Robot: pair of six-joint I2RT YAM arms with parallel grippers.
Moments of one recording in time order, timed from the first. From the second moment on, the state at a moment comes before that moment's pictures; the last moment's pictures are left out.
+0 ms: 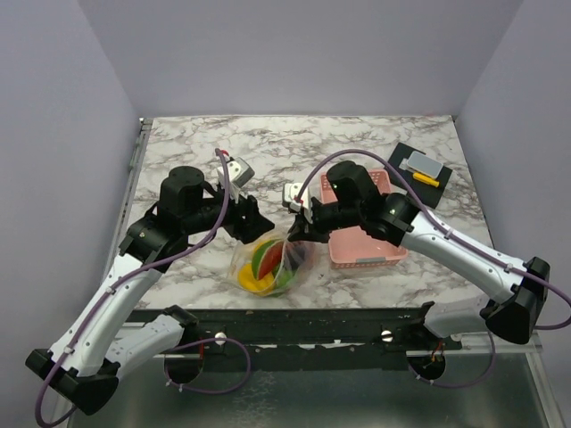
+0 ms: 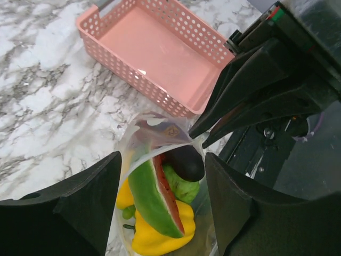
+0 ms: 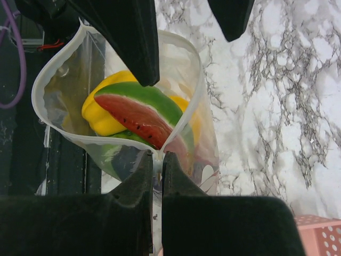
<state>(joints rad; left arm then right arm) -0.54 0.90 1.13 -0.62 0.47 -0.09 0.89 1.33 1.27 -0.53 -0.53 -0.44</state>
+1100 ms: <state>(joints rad) -0.62 0.87 0.88 -0.28 0.67 -0.15 0.89 1.31 1.31 -0.59 -0.51 -0.31</state>
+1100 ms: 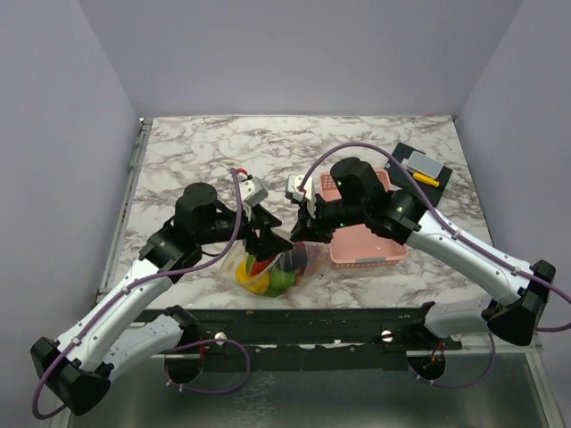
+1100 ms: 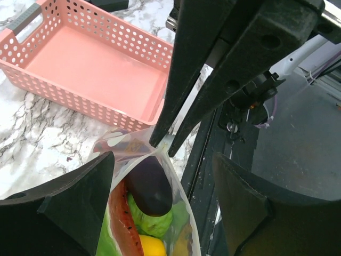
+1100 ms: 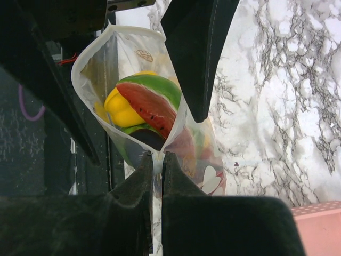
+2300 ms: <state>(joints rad) -0.75 0.88 0.81 -0.34 0.45 -0.05 0.89 1.34 1.39 -0.66 -0.48 -0.20</state>
